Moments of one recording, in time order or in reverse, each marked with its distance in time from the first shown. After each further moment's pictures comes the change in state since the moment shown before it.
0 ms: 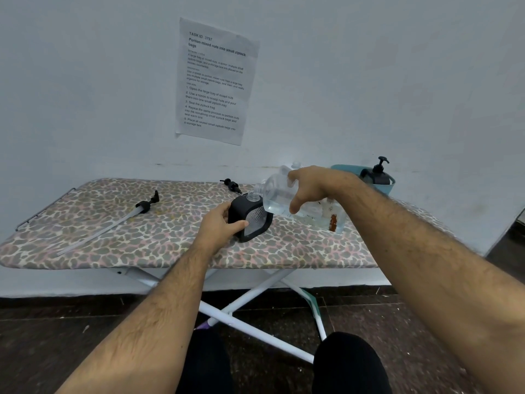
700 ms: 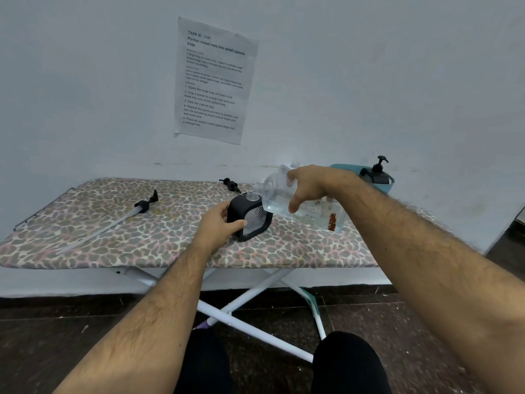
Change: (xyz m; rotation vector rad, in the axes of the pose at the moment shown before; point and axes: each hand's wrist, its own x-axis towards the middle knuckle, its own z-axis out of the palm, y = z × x) left_hand -0.003 0.004 -0.001 -0.001 -0.004 -0.006; right_hand -0.004 -0.003 -0.004 0.021 -0.034 0.038
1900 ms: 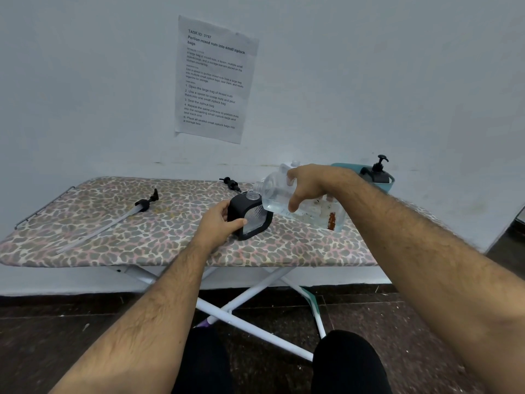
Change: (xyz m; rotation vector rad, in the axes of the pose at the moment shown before) left_hand -0.002 0.004 -0.001 0.007 -0.014 -0.008; right_hand -0.004 -0.003 -0.001 0.009 -0.012 0.006
